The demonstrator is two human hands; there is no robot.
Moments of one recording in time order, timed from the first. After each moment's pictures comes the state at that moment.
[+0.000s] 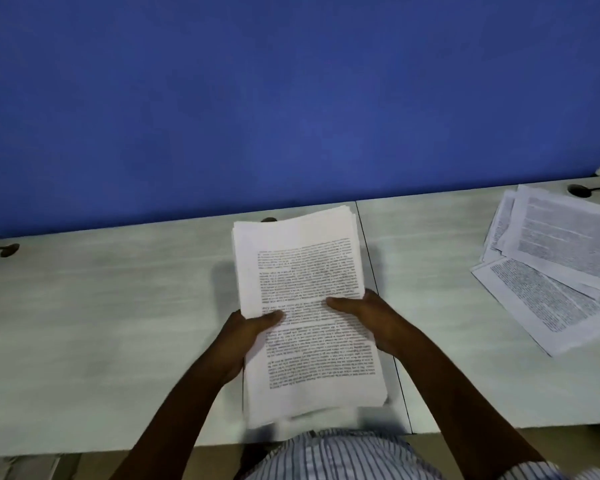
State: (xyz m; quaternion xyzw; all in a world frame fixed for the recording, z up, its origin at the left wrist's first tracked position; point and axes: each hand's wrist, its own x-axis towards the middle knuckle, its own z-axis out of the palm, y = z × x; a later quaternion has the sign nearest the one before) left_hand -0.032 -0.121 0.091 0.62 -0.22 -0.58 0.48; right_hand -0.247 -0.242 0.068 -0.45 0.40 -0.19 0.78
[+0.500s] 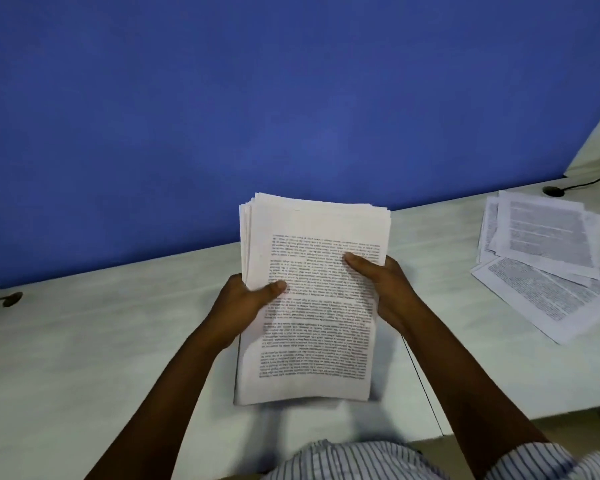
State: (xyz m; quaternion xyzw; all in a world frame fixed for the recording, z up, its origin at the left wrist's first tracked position) left_hand 0.012 -0.148 0.167 0.68 -0.43 -0.43 0.41; right_hand -0.216 -0.250 0.123 -0.37 0.39 -0.41 0.73
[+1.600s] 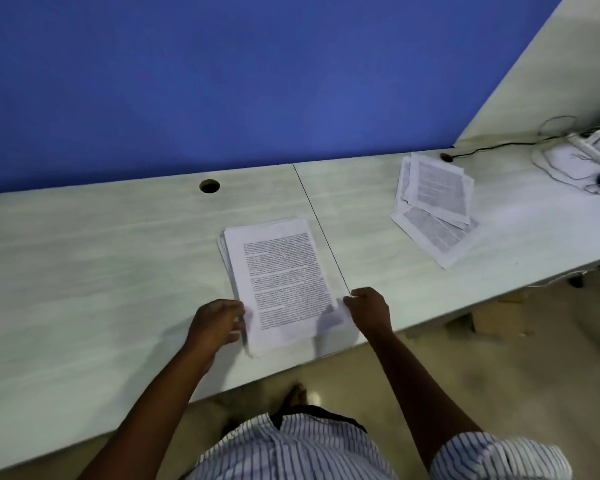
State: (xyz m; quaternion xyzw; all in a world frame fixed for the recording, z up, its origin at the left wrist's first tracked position) left_hand 0.008 -0.071 0.027 0.71 -0.22 -0.58 0.33; right_hand -0.277 -0.132 0.001 -0.49 0.78 -0.18 0.34
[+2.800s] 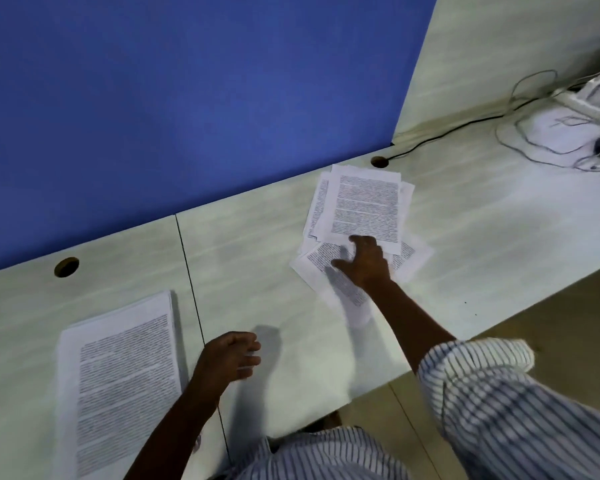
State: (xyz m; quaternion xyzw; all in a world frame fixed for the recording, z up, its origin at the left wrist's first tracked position) left_hand -0.310 -0.252 0.028 0.69 -0.24 -0.60 0.32; right_hand -0.591 -0.427 -0.026 -0.62 0.72 -0.18 0.25
